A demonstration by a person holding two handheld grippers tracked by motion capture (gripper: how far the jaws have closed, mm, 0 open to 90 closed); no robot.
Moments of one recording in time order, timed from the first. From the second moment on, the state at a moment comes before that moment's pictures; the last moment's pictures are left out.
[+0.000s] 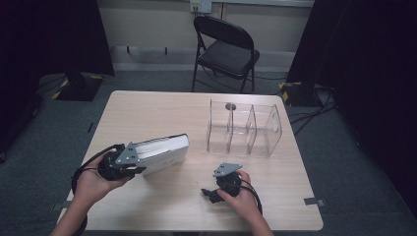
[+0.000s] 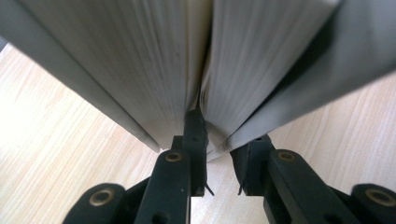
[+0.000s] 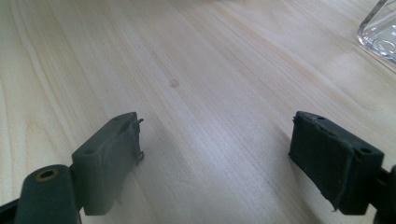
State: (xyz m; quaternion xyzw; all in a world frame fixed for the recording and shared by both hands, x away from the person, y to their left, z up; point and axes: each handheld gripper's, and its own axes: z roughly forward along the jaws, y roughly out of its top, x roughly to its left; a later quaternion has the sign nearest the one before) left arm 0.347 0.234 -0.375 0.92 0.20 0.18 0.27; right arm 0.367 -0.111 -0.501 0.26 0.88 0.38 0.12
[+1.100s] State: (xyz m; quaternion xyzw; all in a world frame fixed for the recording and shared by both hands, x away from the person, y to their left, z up) left arm 0.339 0.248 -0.371 0.92 0.23 0.15 0.29; right arm 0.367 -0.107 -0.500 0.27 0.88 0.38 0.12
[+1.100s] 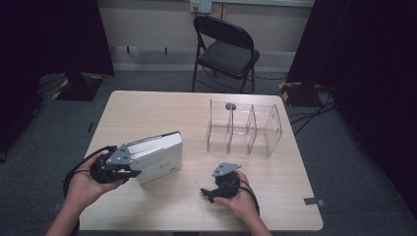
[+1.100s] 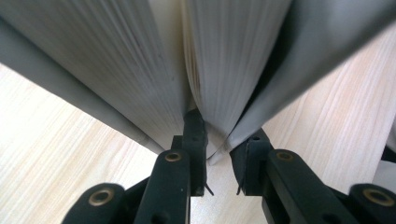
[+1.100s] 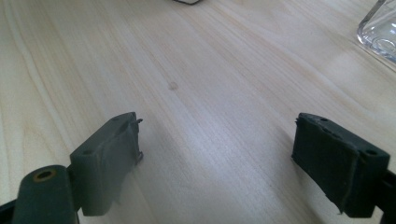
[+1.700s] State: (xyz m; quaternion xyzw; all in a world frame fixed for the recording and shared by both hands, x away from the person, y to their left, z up) left arm 0.347 0.255 -0.372 0.91 0.25 0.15 0.30; right arm 0.379 -0.095 -0.485 0.23 0.90 0.36 0.10
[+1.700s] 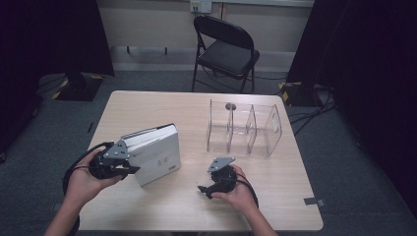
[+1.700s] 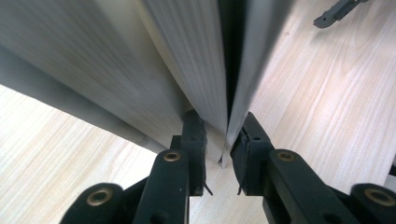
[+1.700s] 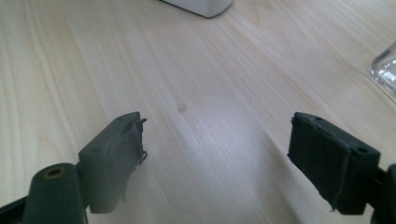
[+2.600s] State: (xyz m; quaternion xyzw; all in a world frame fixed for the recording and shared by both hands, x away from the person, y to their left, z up) left arm 0.346 0.262 -0.376 0.89 0.29 0.15 0.31; right arm 0.402 -0.055 -0.444 0.14 0.93 0.34 0.07
